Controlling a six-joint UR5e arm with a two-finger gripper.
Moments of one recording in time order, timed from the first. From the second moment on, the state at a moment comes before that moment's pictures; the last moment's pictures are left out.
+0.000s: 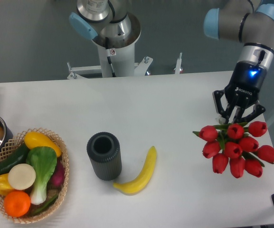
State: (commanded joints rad) arm 2.93 -1.91 -1.63 -0.81 0.48 1.09
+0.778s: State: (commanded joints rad) arm 2.84 -1.93 -1.62 -0.79 0.44 1.09
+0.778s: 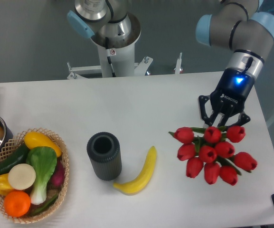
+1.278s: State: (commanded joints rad) arm 2.76 -1.98 -1.62 -0.78 0.17 1.15
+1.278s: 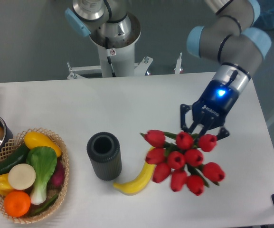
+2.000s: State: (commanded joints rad) arm 2.62 -1.92 -1.70 -0.78 0.02 1.15
